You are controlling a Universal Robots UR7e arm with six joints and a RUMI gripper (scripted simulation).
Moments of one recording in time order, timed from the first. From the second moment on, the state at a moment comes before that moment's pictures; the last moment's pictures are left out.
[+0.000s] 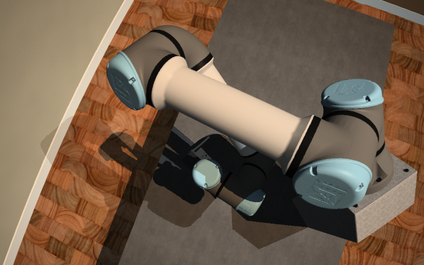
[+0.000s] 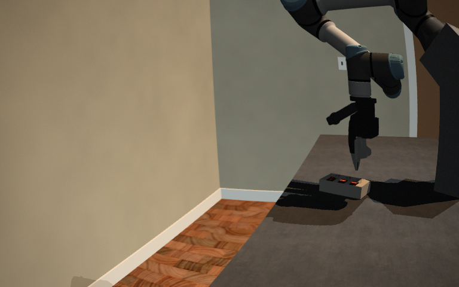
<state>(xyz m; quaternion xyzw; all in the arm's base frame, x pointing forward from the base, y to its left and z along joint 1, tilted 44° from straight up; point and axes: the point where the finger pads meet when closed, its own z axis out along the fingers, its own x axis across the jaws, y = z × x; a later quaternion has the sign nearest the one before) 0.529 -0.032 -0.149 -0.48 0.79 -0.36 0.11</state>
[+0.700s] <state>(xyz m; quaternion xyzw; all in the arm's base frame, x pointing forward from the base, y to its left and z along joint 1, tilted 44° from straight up) 0.503 -0.010 -0.114 -0.48 0.79 -0.36 0.11</state>
